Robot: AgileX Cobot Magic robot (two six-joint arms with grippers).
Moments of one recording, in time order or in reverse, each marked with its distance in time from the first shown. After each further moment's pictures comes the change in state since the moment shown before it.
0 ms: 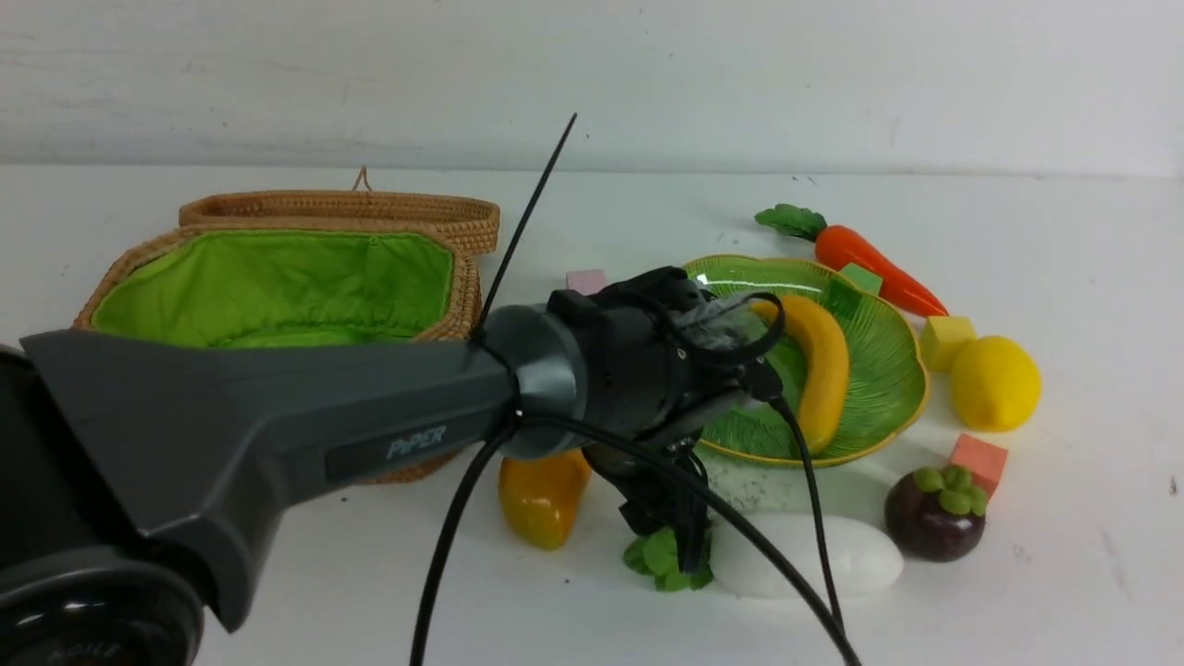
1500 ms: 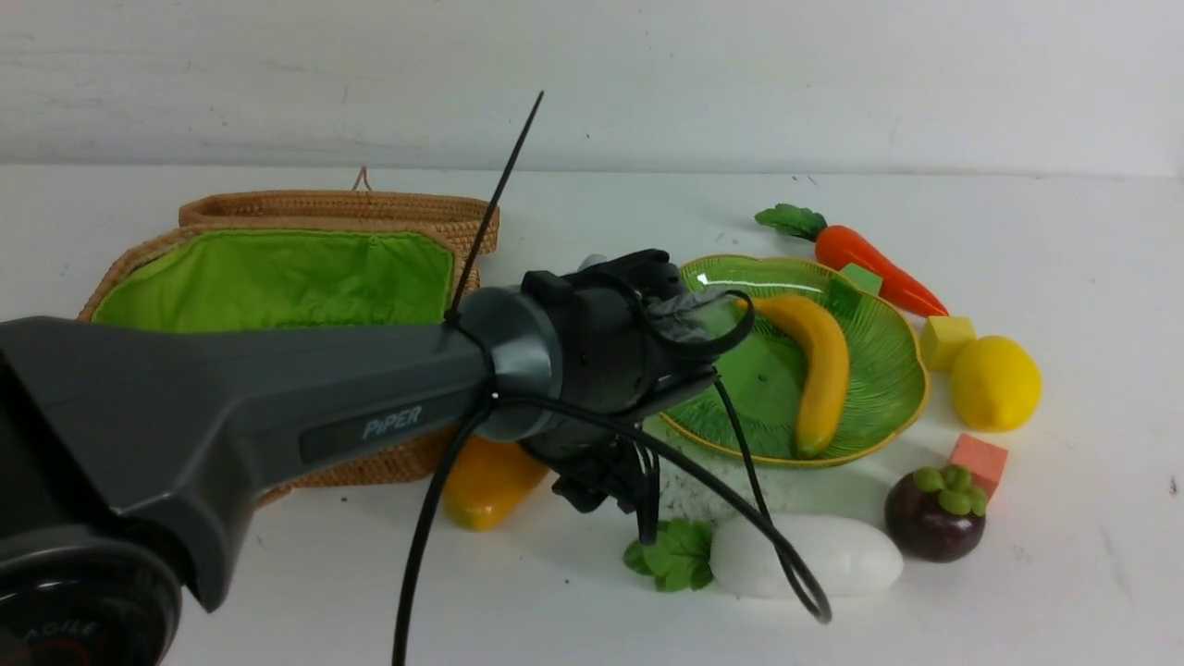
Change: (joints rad) right arm 0.000 0.000 0.000 0.002 0.000 -0.004; left arm 0.035 -0.004 0.003 0.118 0.175 -0.282
